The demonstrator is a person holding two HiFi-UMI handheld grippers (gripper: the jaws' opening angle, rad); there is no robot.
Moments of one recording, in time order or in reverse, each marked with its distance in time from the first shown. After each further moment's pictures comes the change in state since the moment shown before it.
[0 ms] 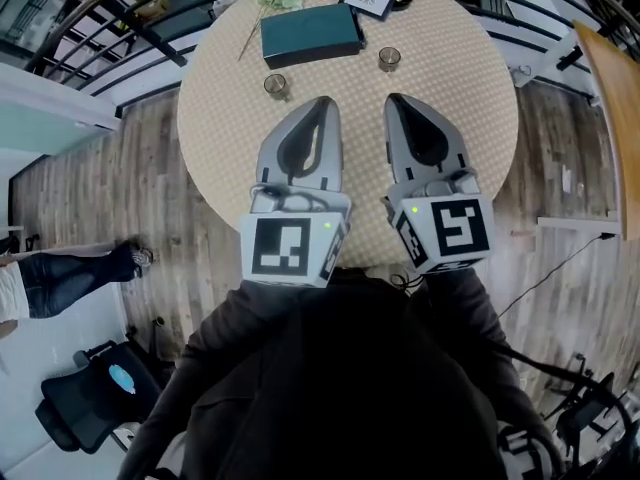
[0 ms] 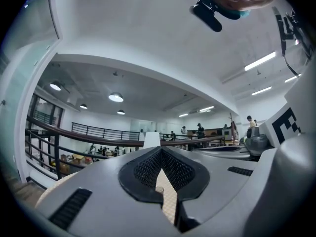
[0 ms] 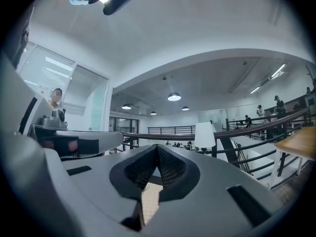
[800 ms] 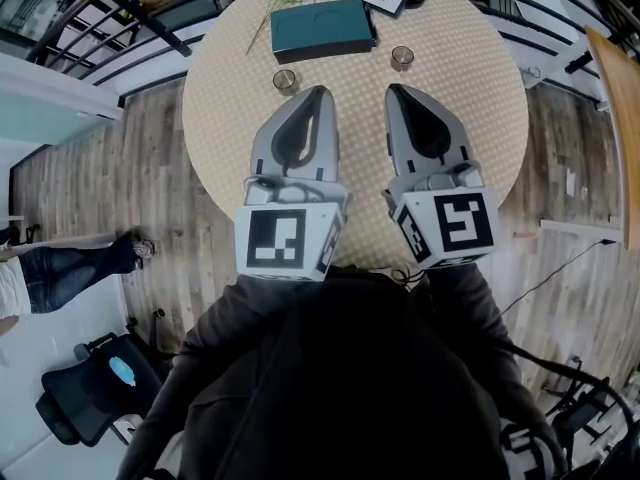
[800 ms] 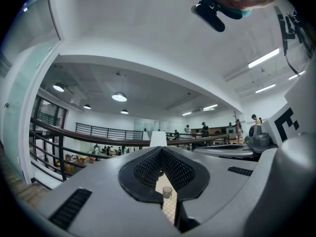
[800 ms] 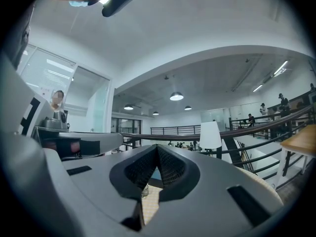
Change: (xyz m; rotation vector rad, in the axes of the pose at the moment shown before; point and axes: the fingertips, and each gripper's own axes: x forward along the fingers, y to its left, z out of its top) left arm 0.009 0.031 0.003 -0.018 0.011 0.050; right arm 0.028 0.010 0.004 0.012 -0.003 0.038
